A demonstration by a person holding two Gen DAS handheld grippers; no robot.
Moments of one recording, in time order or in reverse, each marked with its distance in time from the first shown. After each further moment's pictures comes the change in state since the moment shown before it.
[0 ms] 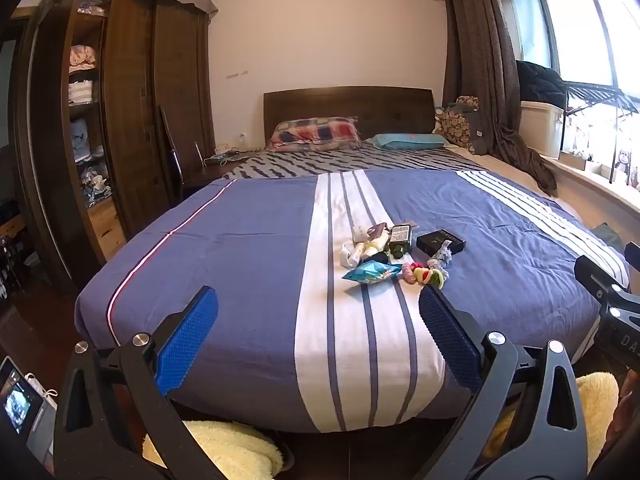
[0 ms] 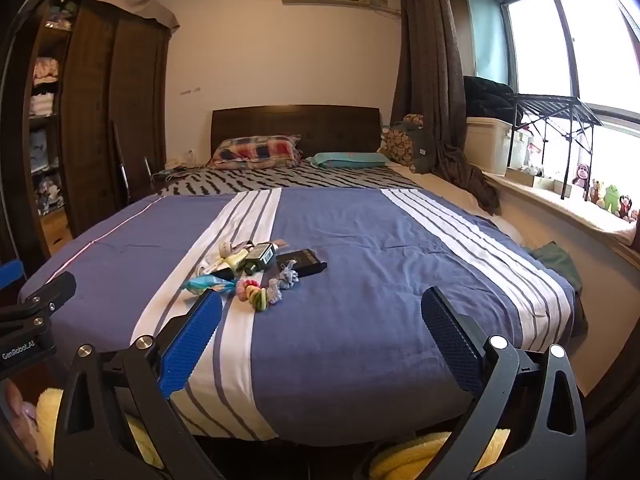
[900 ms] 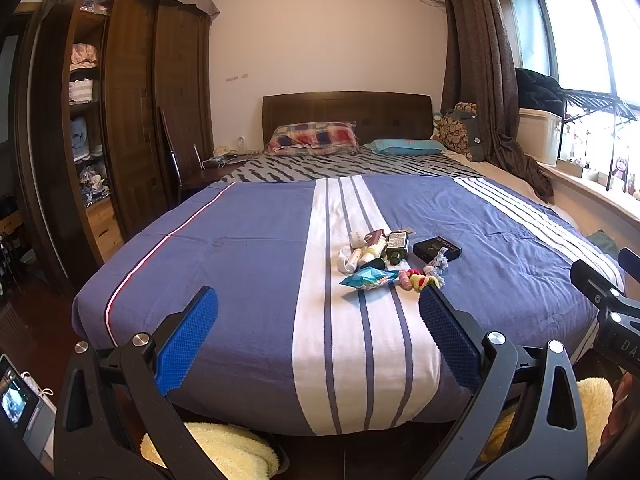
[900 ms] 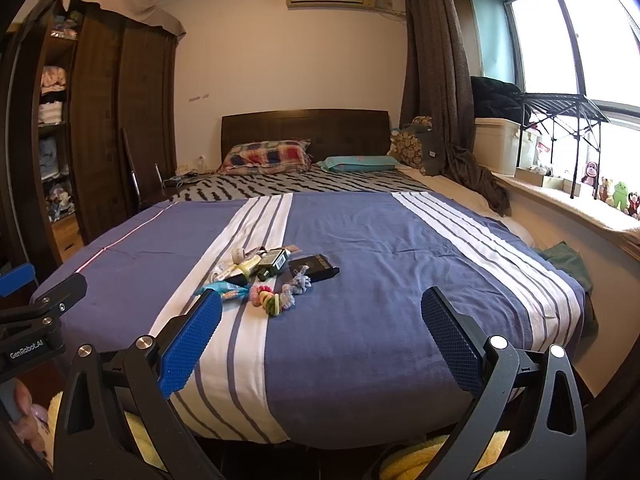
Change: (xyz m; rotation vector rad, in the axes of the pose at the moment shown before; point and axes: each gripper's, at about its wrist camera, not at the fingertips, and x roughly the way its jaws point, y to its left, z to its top) left arm -0.009 0.001 0.011 -0.010 -0.015 -0.011; right arm -0.008 -0.001 0.006 0.016 -0.005 0.050
